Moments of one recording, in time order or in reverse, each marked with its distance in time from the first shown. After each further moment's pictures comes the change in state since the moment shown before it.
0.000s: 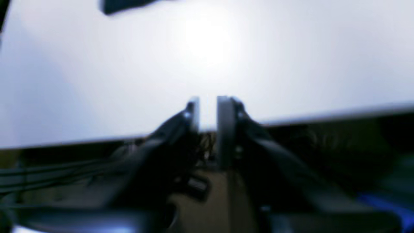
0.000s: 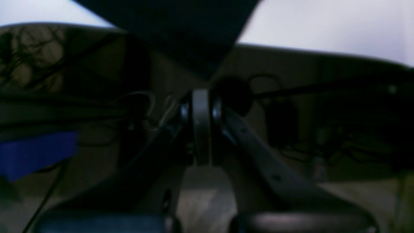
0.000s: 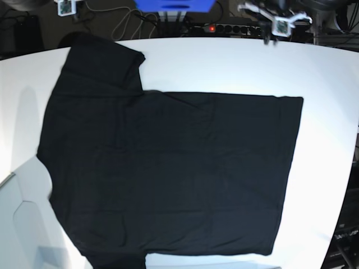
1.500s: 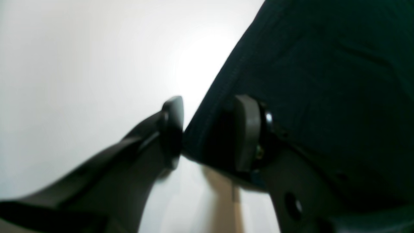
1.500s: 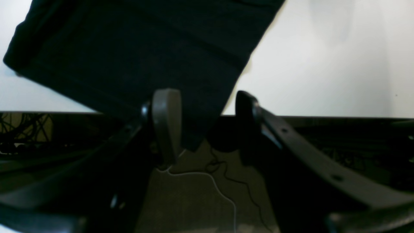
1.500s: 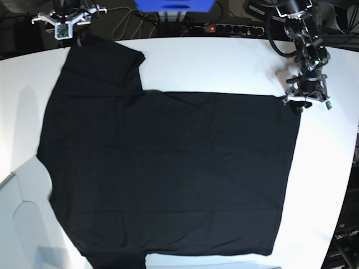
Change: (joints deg) left arm -47.7 -0.4 -18.5 -32.3 -21.9 -8.2 25.9; right arm 9.1 0.0 0.8 0.0 0.1 0.0 -1.9
